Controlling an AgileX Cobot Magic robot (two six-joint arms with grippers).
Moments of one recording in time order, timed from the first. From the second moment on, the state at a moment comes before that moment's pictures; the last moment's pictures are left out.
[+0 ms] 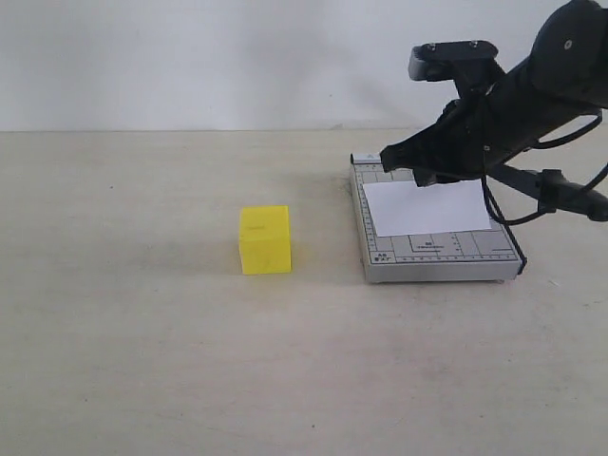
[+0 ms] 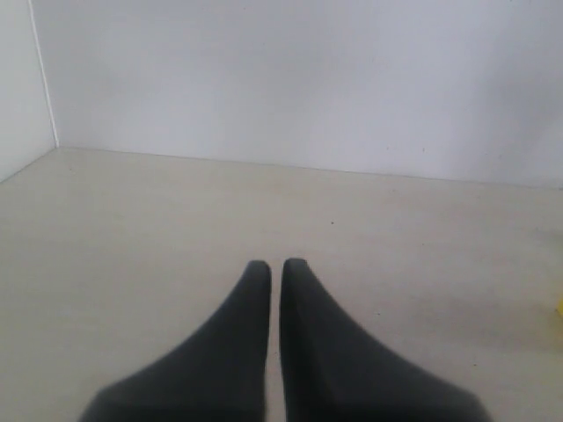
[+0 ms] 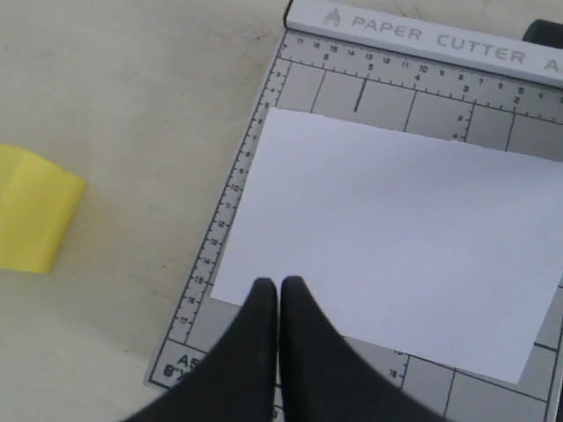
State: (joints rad) left arm -0.02 0.00 0.00 0.04 0.21 -0.08; right arm 0.29 1.76 -1.17 0.34 0.44 -0.30
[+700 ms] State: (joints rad) left arm -0.02 0.00 0.00 0.04 0.21 -0.08; right arm 0.29 1.57 -1.09 0.26 0.37 -0.24
